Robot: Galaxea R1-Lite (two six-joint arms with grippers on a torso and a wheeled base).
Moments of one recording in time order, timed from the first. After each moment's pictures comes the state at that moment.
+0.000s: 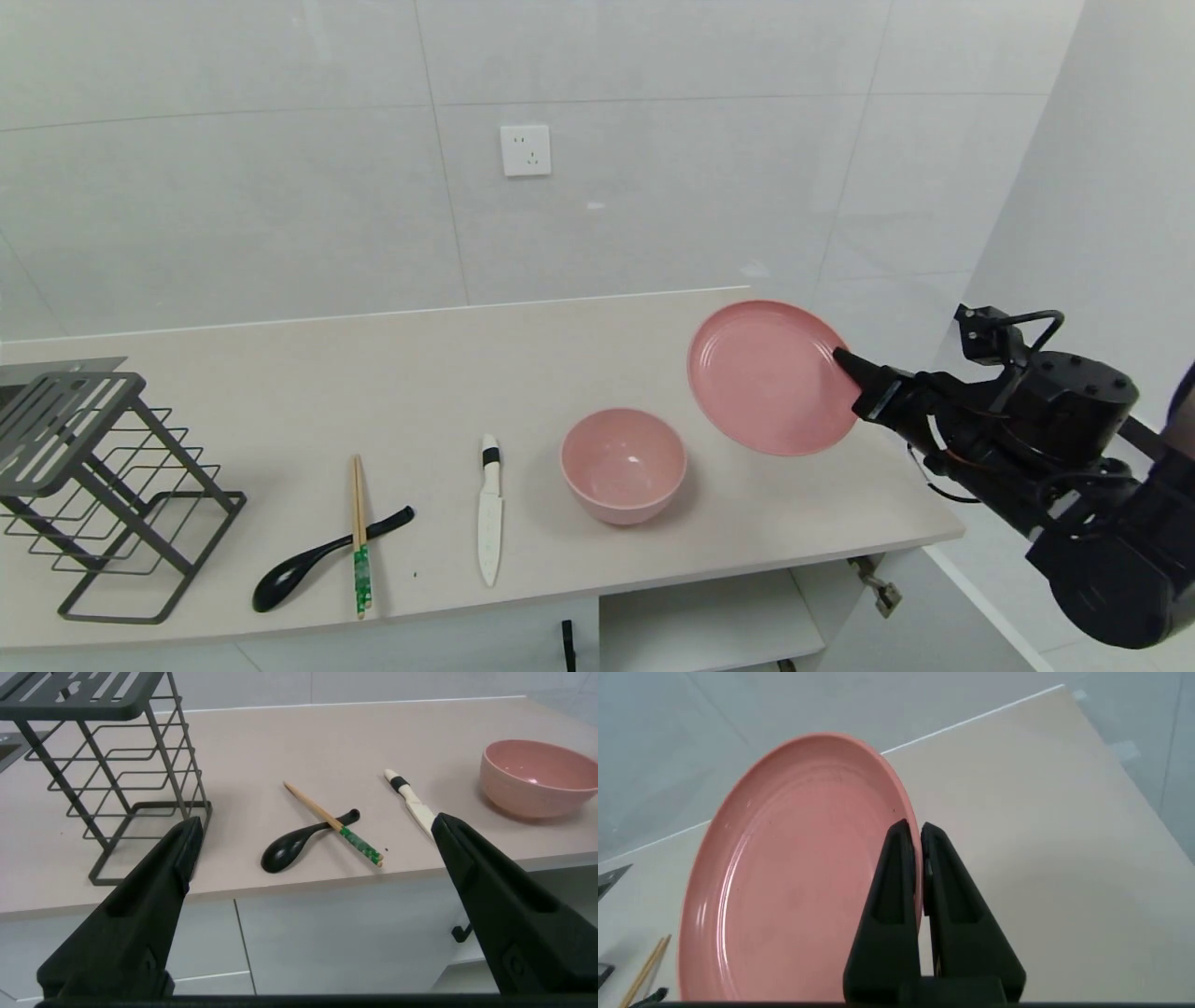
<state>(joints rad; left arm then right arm) 0.00 0.00 0.00 0.00 -0.01 0.00 0.25 2.02 -0.40 -1.57 0.08 0.44</state>
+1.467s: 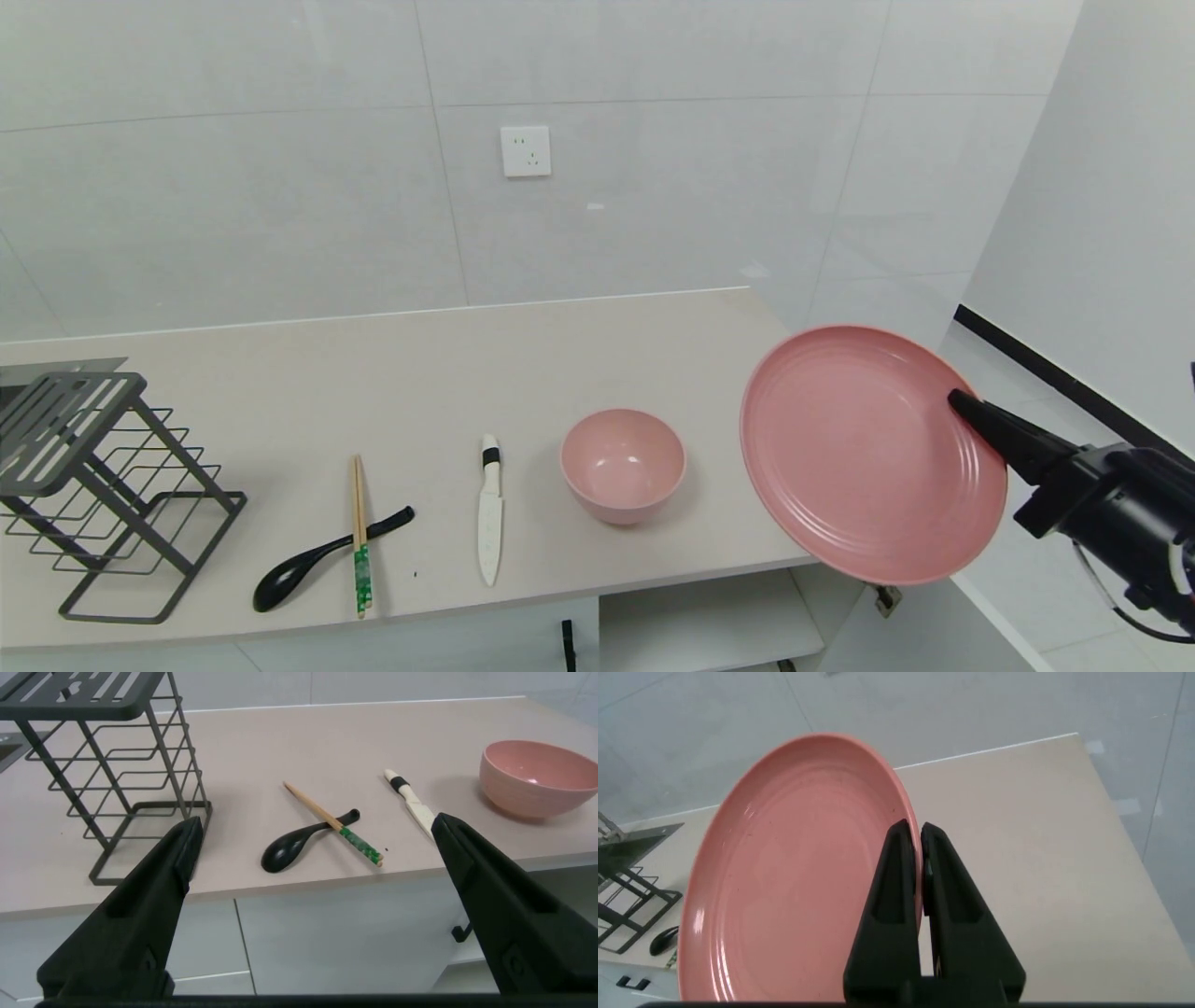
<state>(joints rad) 0.00 0.00 0.00 0.00 -0.01 0.00 0.32 1.49 0.00 -1.53 0.08 0.33</state>
